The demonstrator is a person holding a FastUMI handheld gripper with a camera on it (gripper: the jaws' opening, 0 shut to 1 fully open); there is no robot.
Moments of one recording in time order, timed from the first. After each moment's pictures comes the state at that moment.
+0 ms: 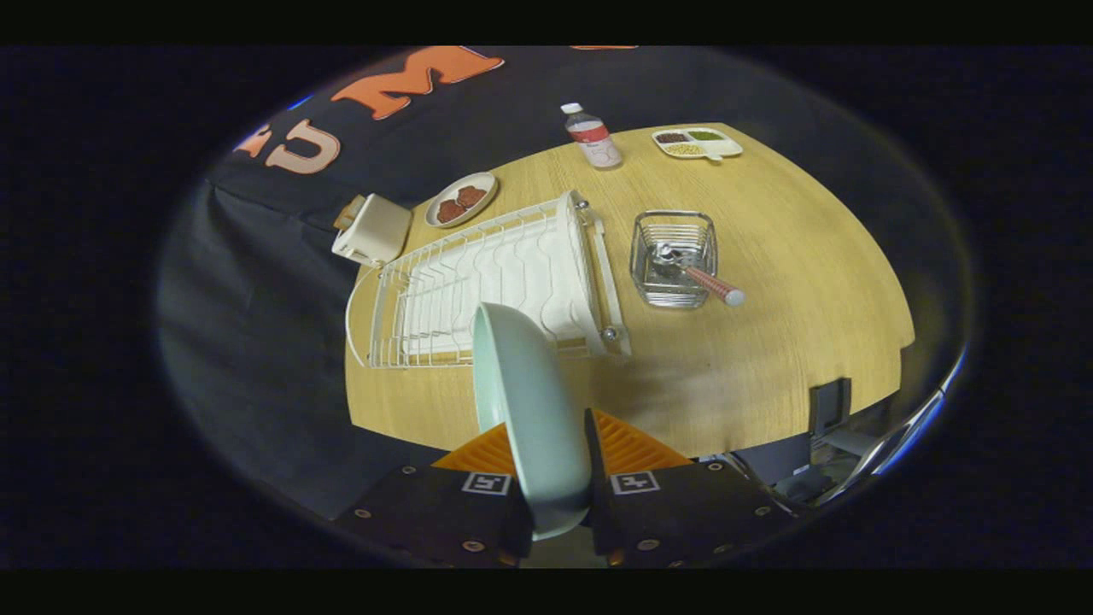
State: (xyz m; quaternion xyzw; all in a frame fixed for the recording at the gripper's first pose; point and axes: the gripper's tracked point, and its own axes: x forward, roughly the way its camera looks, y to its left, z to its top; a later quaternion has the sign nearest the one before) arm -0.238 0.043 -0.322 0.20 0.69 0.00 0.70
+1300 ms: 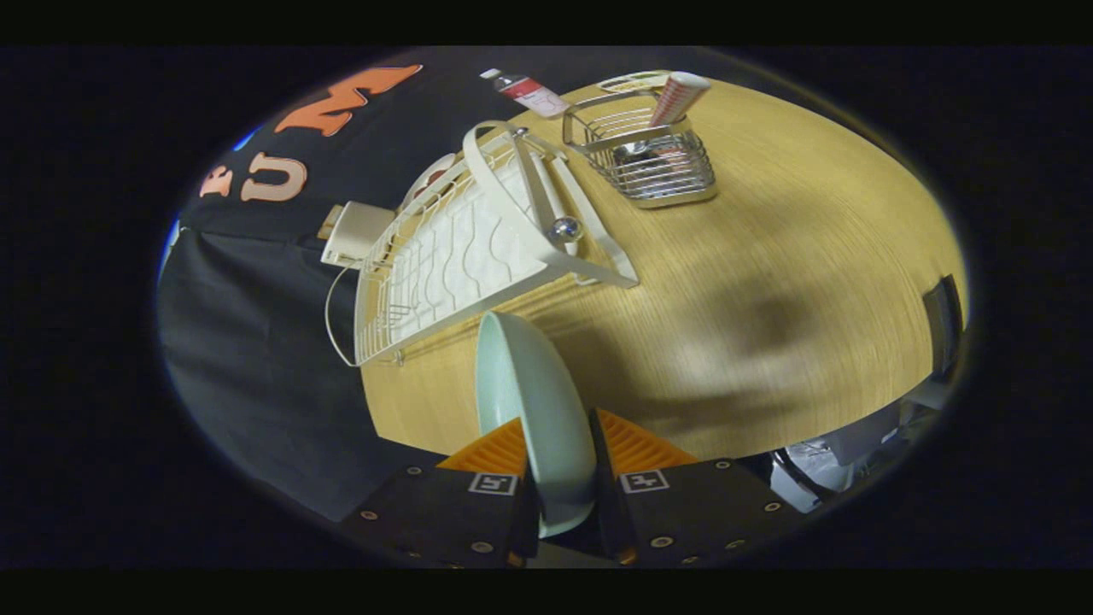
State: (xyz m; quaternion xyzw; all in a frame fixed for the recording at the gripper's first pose) arm -0.291 0.076 -0.426 0.30 0.67 -0.02 0.68
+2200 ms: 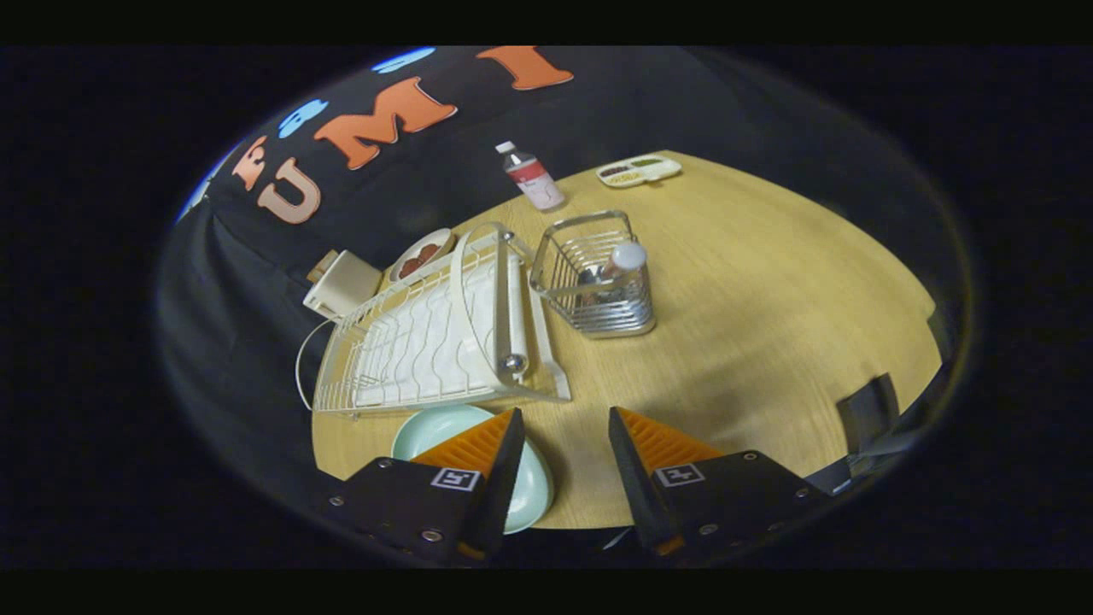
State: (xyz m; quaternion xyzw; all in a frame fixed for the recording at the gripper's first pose) arm -0.220 -0.017 -0.404 0.18 0.52 -0.08 0.83
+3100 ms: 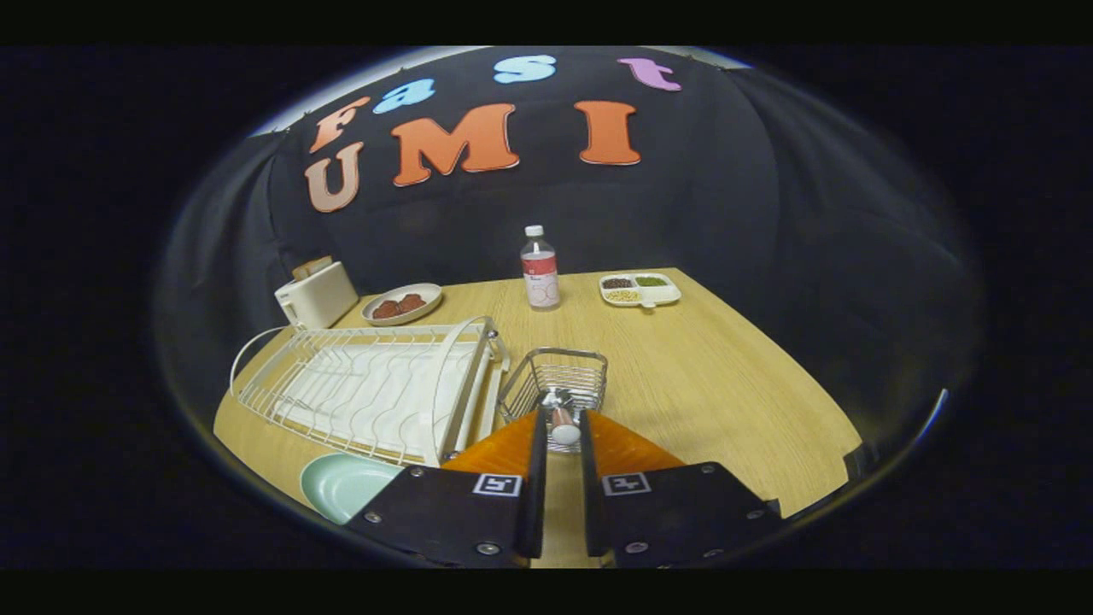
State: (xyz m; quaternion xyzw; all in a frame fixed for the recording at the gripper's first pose) arm -0.140 -0.060 -0.380 0.00 0.40 -0.07 0.91
